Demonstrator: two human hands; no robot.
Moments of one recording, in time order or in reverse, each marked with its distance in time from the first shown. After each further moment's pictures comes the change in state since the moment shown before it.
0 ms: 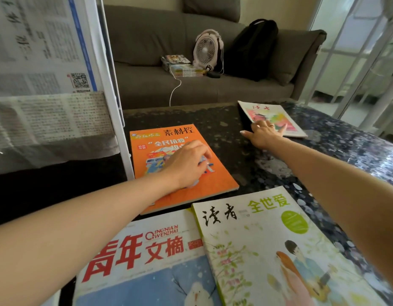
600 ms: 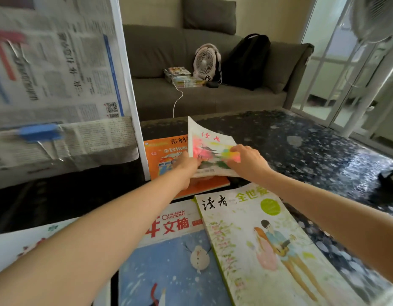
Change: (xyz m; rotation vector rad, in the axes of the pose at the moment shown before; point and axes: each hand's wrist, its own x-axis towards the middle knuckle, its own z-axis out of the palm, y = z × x) left_hand -0.015 0.037 -0.021 -0.790 0.104 -0.769; right_hand -0.178 -0.035 -0.041 0.383 0.062 -0.156
